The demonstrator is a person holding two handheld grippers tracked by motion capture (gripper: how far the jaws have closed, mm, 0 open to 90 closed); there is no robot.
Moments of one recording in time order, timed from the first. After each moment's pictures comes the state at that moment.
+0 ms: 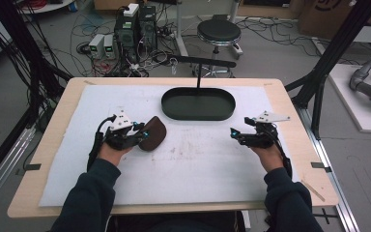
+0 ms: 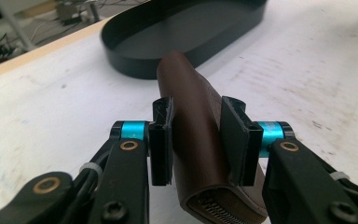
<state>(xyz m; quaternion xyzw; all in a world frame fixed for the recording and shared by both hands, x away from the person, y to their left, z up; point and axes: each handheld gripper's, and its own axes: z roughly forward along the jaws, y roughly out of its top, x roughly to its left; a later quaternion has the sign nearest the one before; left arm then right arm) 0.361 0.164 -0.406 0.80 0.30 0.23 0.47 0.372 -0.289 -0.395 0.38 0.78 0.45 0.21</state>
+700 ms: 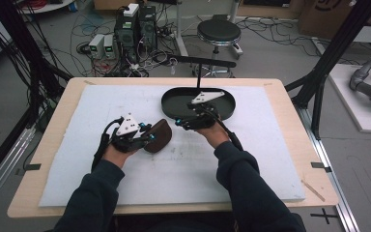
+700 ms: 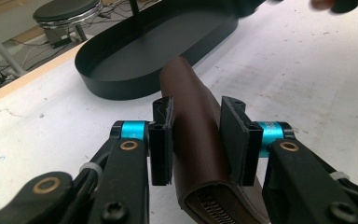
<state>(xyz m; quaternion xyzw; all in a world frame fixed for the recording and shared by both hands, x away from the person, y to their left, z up) 0.356 0.150 -0.405 0.80 0.26 0.23 0.48 0.434 -0.125 -0.381 0.28 0.83 0.47 0.14</state>
